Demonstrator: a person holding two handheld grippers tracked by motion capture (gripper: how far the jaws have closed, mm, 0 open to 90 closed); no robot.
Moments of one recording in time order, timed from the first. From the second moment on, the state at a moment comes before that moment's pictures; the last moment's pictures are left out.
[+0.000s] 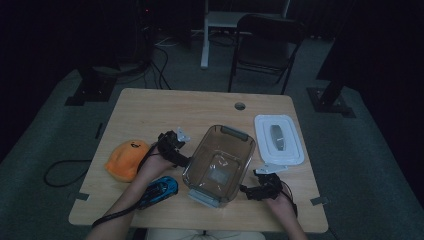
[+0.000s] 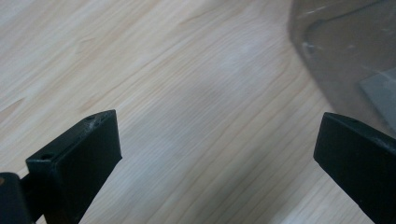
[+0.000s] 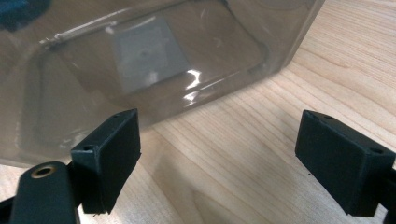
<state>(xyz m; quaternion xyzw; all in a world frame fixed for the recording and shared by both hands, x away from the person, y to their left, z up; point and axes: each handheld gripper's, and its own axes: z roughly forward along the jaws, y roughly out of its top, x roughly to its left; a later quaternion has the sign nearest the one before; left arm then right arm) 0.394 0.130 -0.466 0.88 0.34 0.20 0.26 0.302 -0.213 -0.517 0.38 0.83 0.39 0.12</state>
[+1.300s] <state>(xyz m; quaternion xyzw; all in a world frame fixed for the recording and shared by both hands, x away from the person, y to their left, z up) 0.325 0.270 -0.436 0.81 0.46 0.25 0.26 0.271 -0.276 -0.526 0.43 0.80 0.37 0.18</state>
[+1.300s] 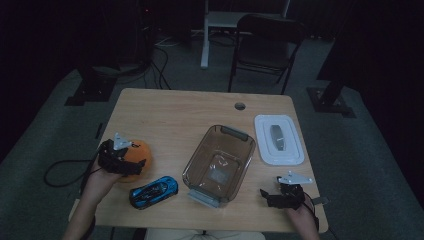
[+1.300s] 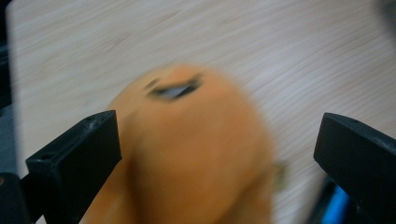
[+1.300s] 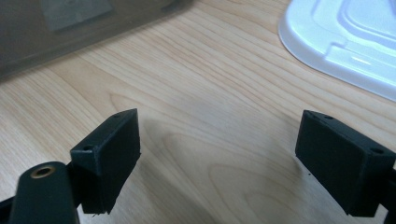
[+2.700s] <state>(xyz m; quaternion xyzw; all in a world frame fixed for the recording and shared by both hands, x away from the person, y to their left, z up) 0.322 0.306 -0.464 0.79 0.50 0.21 0.29 0.268 -0.283 -0.527 0.45 0.80 0.35 0.19</state>
